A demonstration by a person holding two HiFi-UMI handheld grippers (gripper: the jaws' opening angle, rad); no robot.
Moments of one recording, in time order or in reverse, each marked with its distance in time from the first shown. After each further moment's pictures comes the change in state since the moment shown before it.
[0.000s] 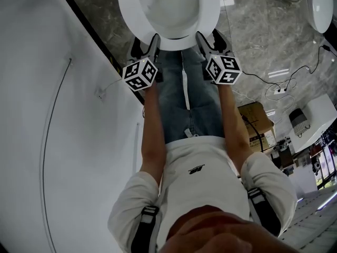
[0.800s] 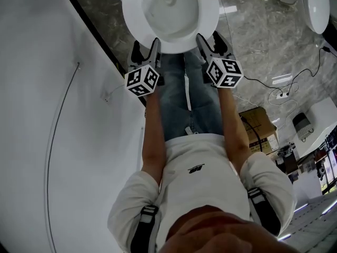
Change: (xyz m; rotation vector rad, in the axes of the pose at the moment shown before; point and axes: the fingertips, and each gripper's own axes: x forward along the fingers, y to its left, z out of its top) left arm -0.022 -0.025 0.048 0.065 -0.108 -0.012; right arm -0.019 0.016 0.049 0.042 -0.071 0.018
